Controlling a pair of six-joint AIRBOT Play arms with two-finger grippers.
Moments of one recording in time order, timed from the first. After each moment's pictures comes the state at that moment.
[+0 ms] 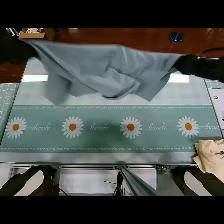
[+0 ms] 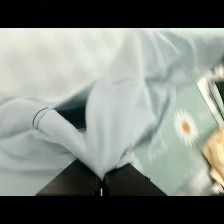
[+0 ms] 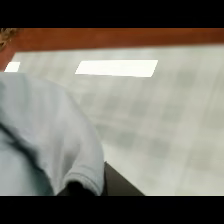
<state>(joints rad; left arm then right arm) 0.23 -1.00 1.49 0.64 -1.40 -1.20 -0.17 -0.97 1.09 -0.60 0.99 0.99</state>
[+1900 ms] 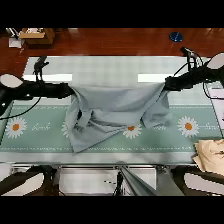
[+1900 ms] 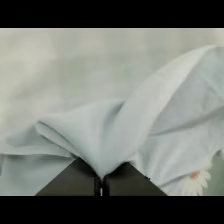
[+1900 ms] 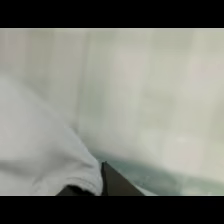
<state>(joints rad) 0.01 -1.24 0.92 0.76 -0.91 -1.15 -0.06 -1.40 1.24 -1.18 1.09 1.37</state>
